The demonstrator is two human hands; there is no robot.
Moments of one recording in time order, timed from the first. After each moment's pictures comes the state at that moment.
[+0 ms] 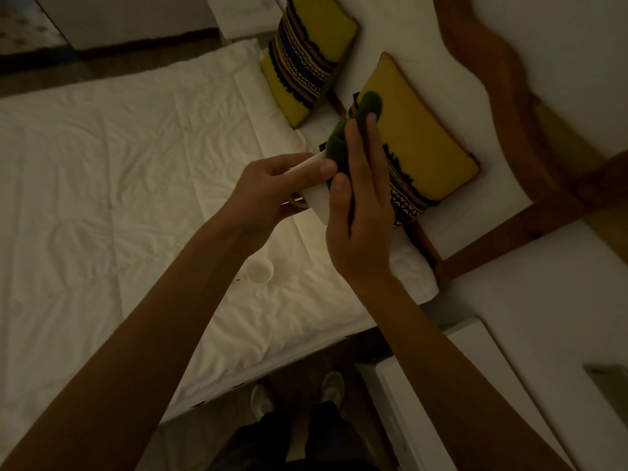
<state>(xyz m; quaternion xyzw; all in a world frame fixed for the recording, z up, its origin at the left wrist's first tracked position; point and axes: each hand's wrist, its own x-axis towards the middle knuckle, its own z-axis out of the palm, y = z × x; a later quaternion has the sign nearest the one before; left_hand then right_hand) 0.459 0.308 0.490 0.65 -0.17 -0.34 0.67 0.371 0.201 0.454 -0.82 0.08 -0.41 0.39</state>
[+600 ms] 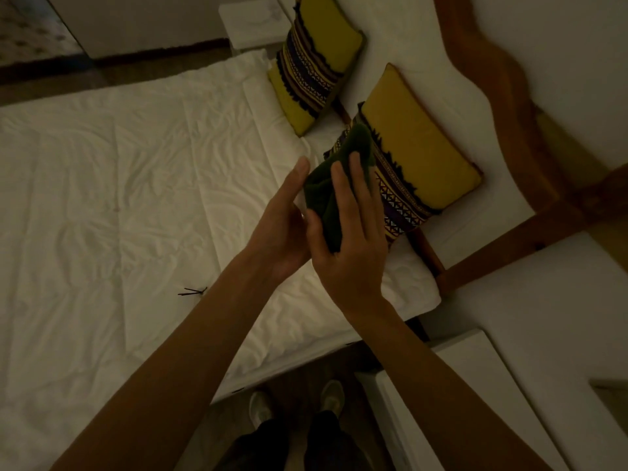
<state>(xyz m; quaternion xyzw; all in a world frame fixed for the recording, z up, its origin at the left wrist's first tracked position) 0.427 0.289 0.464 0.32 -0.03 -0.49 0.81 0.360 0.210 0.423 -0.85 0.09 -0.45 0.28</state>
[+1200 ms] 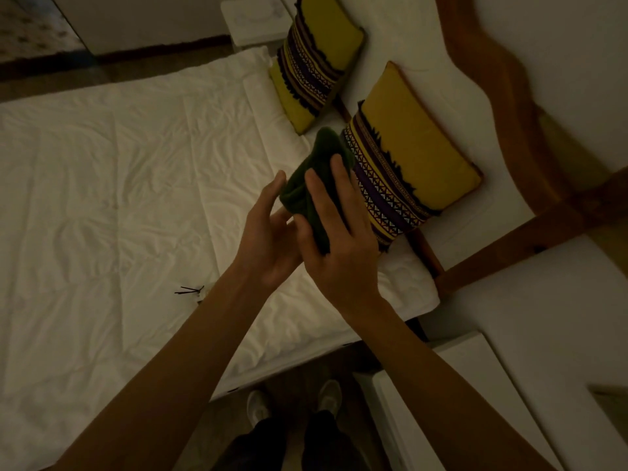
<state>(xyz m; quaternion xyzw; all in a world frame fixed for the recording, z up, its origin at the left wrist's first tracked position) 0.429 0.295 0.441 0.33 0.04 -0.44 0.84 0.363 0.200 0.416 -0.86 0.03 -0.41 0.29</state>
